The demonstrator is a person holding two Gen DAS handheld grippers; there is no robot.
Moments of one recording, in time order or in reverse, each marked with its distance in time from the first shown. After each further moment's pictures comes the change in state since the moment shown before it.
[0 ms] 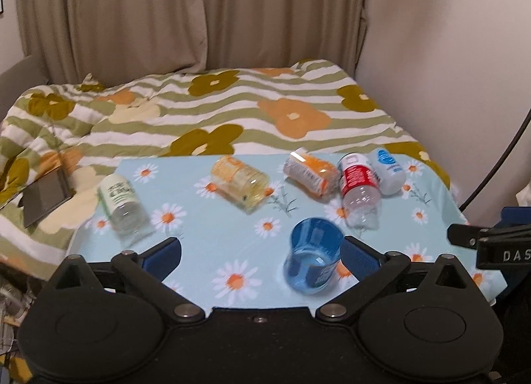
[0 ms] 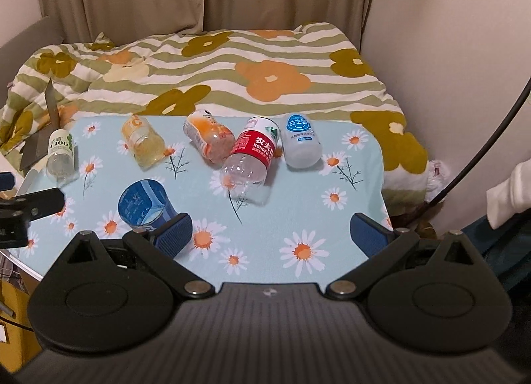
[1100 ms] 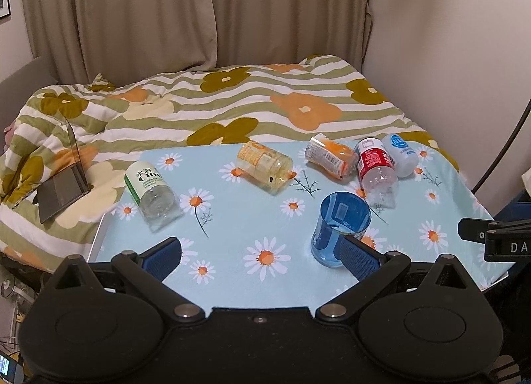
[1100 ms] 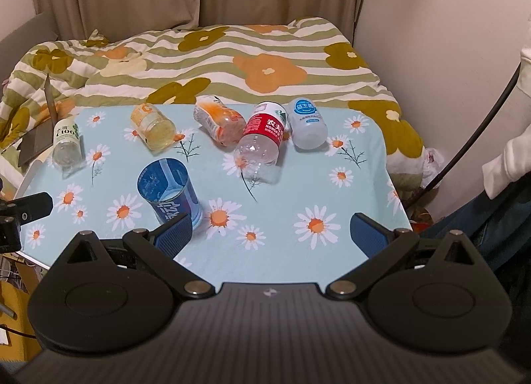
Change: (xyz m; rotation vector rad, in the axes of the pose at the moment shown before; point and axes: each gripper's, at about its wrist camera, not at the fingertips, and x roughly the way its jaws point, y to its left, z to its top) left arm -0.018 0.024 -0.024 0.022 -0.003 0.026; right arm -0.012 0.025 -0.022 0.013 0.014 -0.030
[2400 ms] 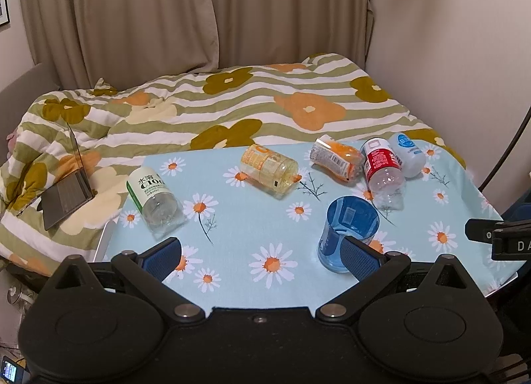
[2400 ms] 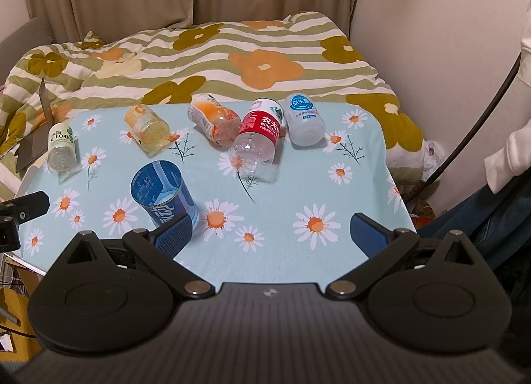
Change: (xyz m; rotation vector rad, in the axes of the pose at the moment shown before) left arm 0.009 0.002 0.007 0.019 0.006 0.022; right arm 0.002 -0.001 0.001 0.010 0.003 0.002
